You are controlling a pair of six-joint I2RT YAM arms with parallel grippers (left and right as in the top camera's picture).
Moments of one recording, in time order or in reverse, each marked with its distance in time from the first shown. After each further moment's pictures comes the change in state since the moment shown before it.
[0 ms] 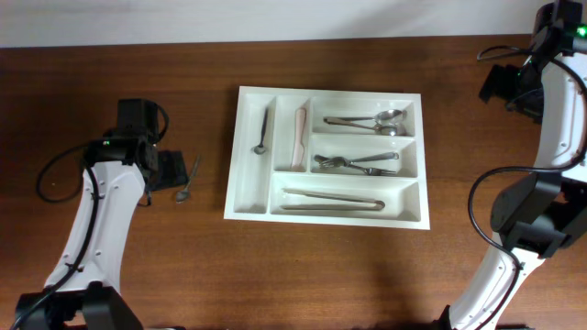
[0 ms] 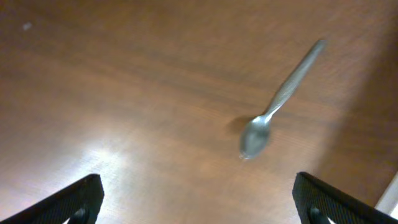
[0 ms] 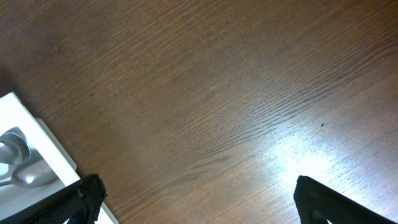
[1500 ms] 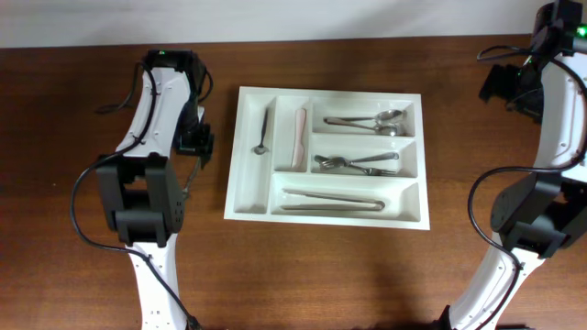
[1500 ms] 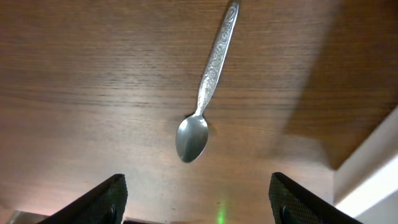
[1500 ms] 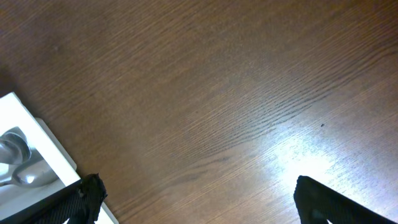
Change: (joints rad) left arm -0.118 0.773 0.870 -0.666 0.093 0.116; right arm 0.000 0.000 0.000 0.000 0.000 0.000
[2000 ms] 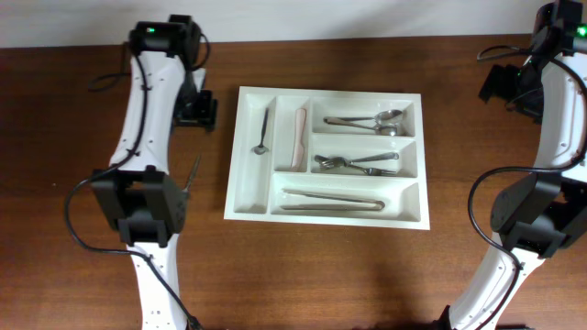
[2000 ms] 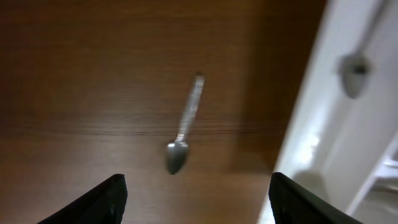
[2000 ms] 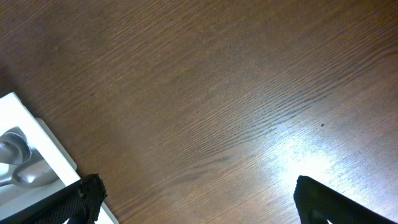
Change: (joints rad) left arm -0.011 0.002 0.309 -0.056 0.077 -0.003; right arm 0.000 0.000 0.000 0.000 0.000 0.000
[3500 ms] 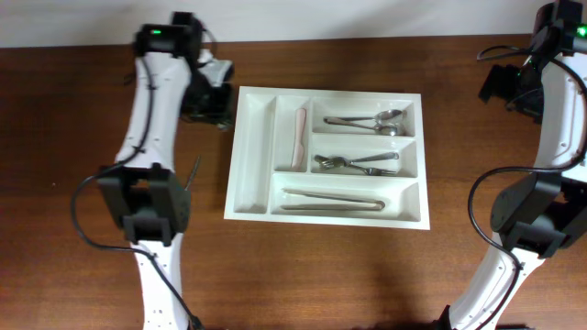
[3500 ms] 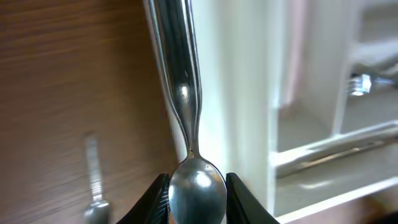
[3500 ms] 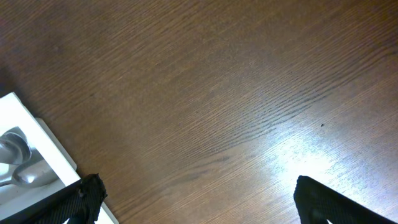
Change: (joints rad) left arm -0.042 0.017 -0.016 0.127 0.347 0.158; right arm 0.000 0.000 0.000 0.000 0.000 0.000
